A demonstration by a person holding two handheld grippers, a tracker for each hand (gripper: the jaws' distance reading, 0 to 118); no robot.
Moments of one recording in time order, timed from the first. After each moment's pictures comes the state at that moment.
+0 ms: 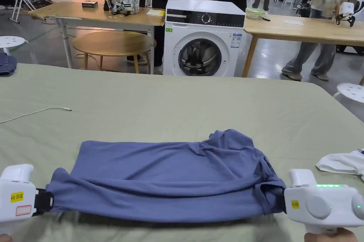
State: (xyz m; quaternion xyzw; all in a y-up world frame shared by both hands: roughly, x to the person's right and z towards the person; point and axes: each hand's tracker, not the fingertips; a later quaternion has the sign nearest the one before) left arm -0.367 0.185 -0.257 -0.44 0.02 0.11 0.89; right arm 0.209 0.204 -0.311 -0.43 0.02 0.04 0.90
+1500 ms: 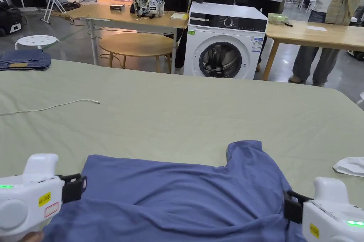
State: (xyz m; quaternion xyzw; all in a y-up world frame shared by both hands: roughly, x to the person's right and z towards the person) left arm -0.332 0.210 -0.181 -0.30 0.03 0.06 0.95; right arm 0.173 0.216 -0.217 -0.27 0.02 0.02 0.96
